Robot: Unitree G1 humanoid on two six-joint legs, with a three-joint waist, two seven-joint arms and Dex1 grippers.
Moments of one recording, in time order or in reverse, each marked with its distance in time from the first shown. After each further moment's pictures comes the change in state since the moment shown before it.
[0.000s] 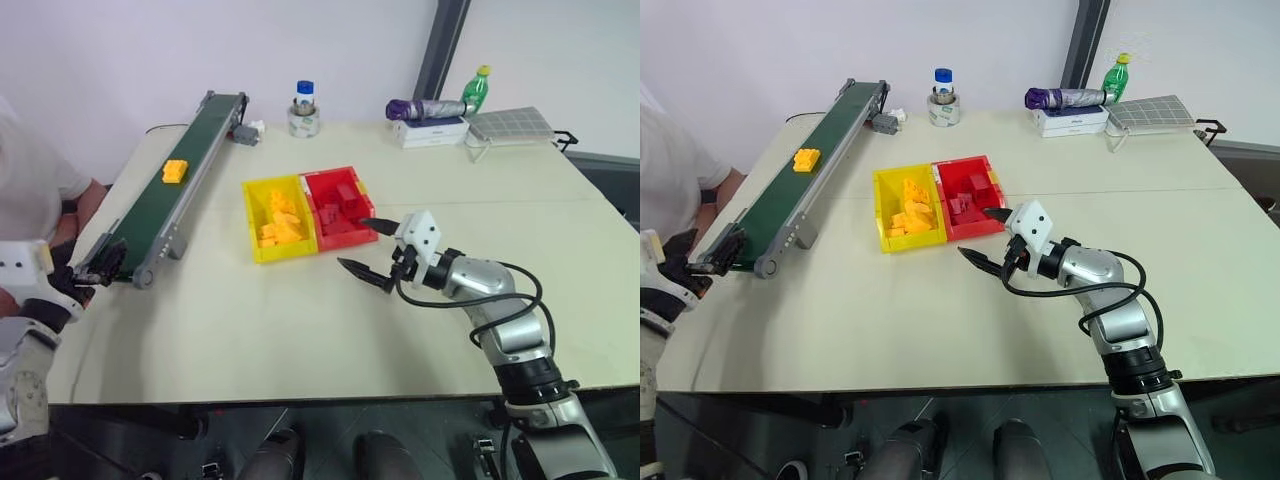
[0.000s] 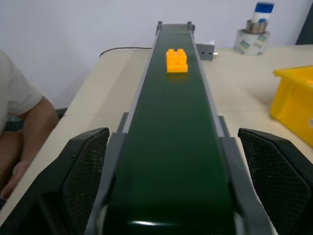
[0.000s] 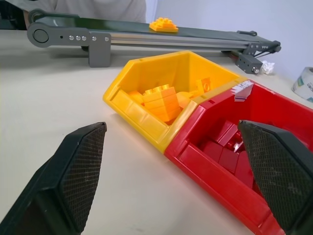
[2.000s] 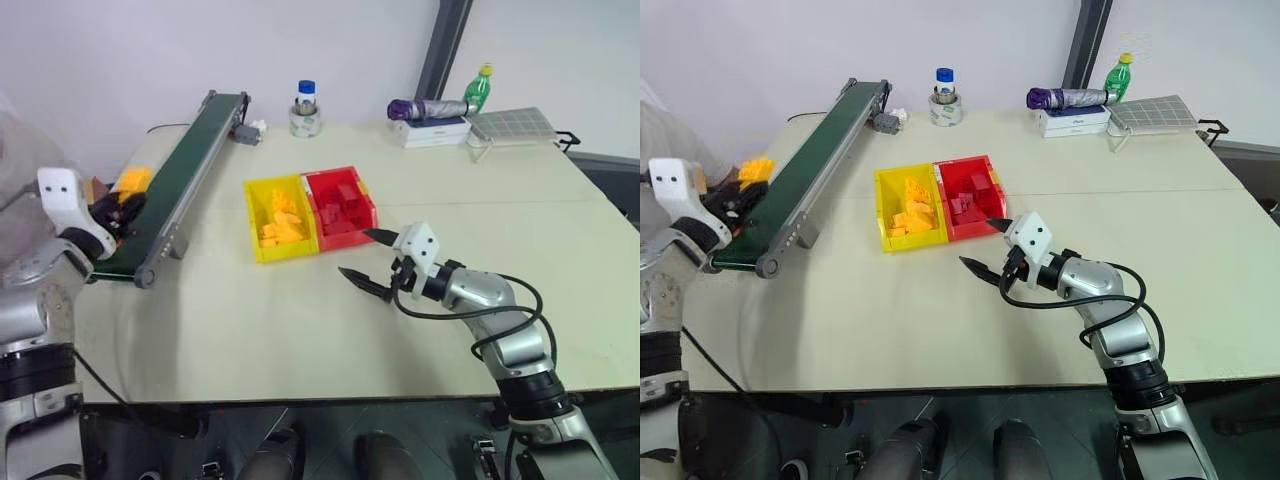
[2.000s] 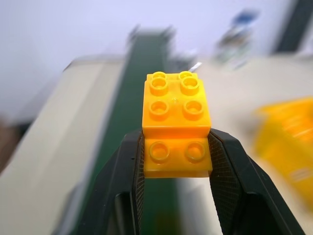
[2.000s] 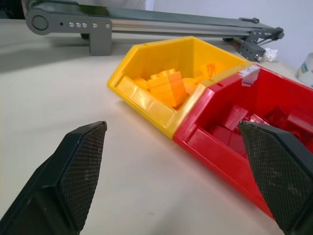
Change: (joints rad) left arm -0.437 0.094 -0.215 0.167 0.072 0.197 -0.038; right arm 0.066 -0.004 0.011 -0.059 -0.008 0.031 -0.044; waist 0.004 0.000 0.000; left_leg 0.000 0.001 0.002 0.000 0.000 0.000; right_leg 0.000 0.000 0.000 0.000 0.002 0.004
